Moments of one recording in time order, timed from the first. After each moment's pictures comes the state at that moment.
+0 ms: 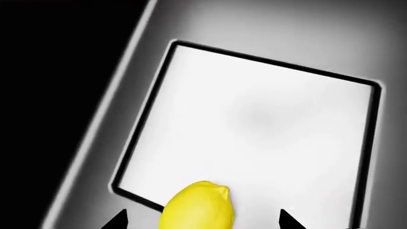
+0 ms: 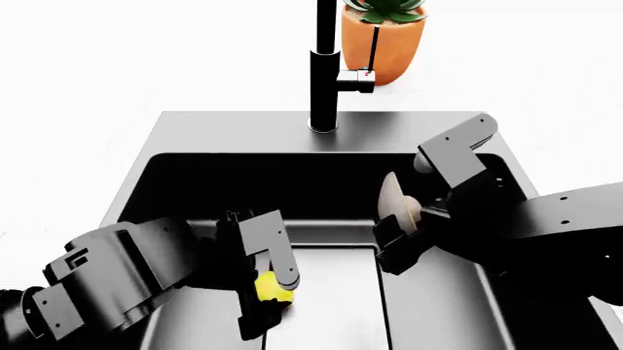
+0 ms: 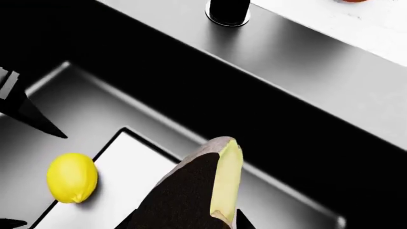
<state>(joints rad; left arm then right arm) -1.09 -0.60 1.11 0.16 -0.56 -0.99 0.53 1.30 0.88 -1.01 -0.29 1.70 0.97 0.58</state>
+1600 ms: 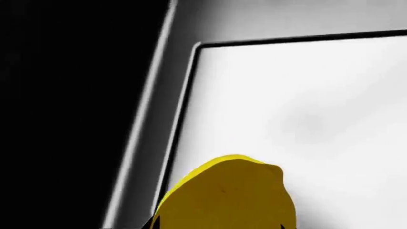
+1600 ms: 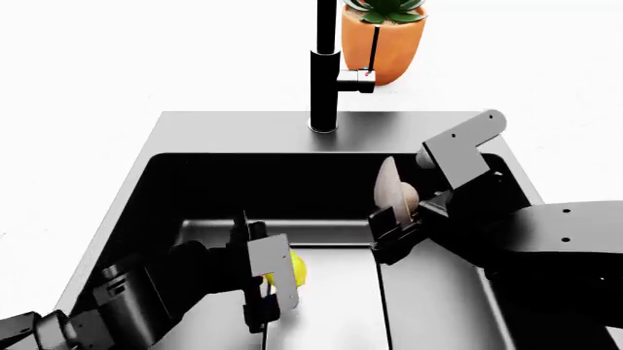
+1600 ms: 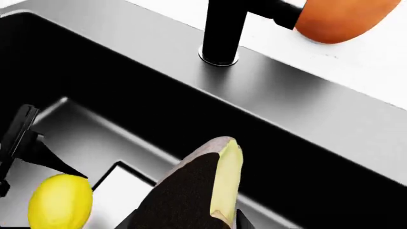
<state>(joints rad) -1.00 -0.58 1.25 -0.06 -0.29 -0.54 0.44 1.22 0.89 -0.98 -0.36 1.57 0.83 0.57</state>
